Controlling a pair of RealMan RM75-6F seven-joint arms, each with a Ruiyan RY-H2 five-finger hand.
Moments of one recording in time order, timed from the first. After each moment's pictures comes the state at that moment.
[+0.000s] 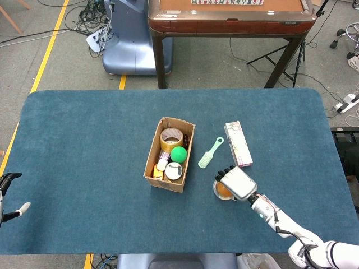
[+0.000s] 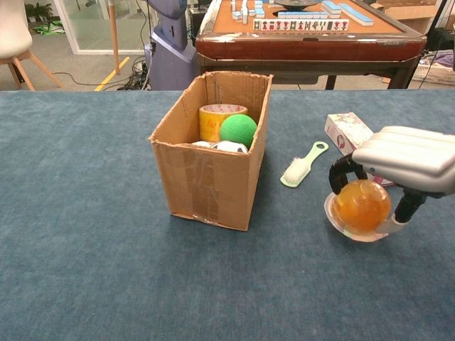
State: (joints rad) left arm -0.05 -1.06 -0.08 -1.66 1.43 1.54 0.06; right arm 0.59 -1.36 -0.01 -1.53 -1.56 0.98 -0.37
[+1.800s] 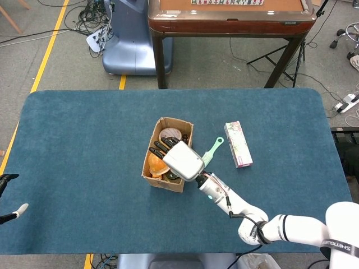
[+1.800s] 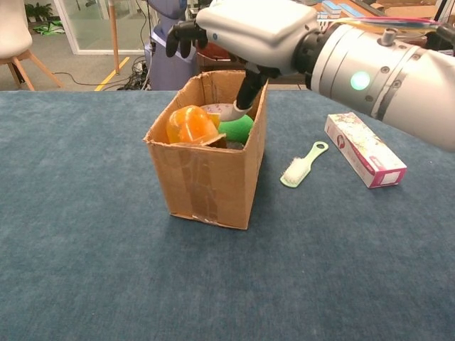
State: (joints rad) left arm -0.03 -1.03 -0.08 -1.68 1.45 1.56 0.02; right arm 0.89 -1.55 0.26 -1.61 -1.44 1.02 -0.57
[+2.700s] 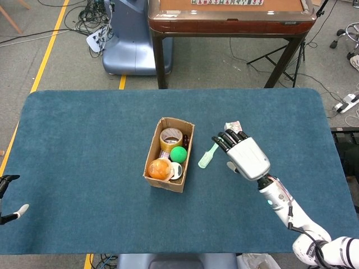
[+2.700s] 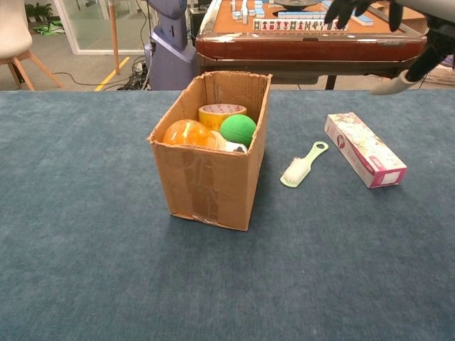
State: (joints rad) left arm -0.03 -1.04 -0.08 -1.68 1.44 1.56 0.06; right arm 0.61 -1.18 0.12 -1.76 -1.49 1.25 -0.47
